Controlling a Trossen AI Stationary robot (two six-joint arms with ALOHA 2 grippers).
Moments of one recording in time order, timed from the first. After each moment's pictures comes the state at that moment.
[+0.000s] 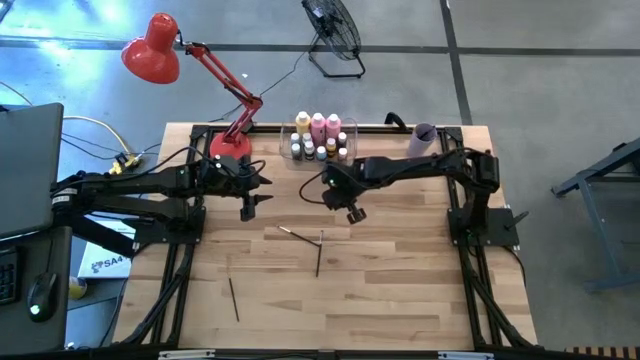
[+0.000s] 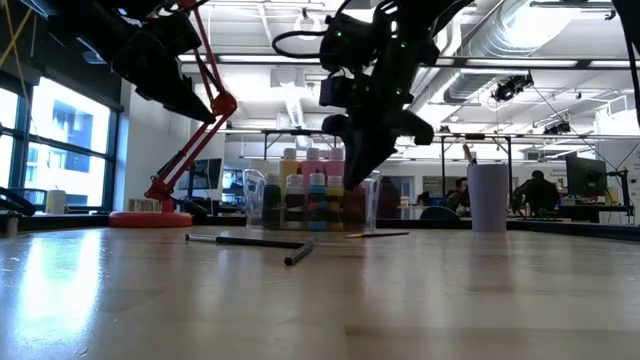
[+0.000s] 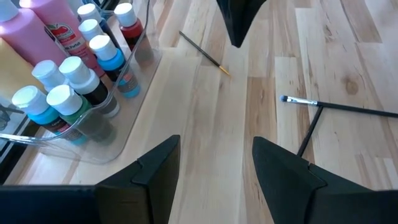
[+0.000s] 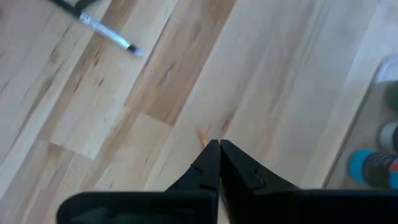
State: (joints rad) left arm 0.23 0.84 0.59 -0.29 -0.02 0.13; right arm -0.17 1.87 1.35 -0.60 -0.05 -0.63
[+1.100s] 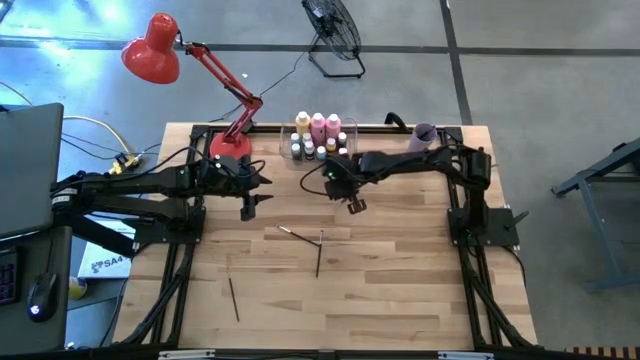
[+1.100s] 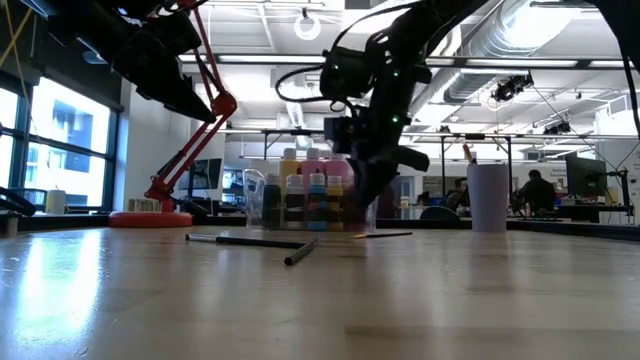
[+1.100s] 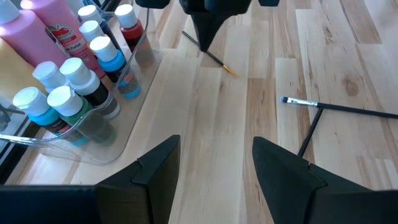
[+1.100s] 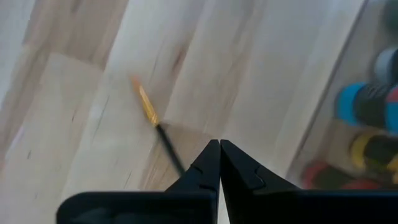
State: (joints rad) left arm 0.23 0.84 0.59 -0.29 -0.02 0.13; right arm -0.24 1.94 1.35 -0.62 0.08 -0.62
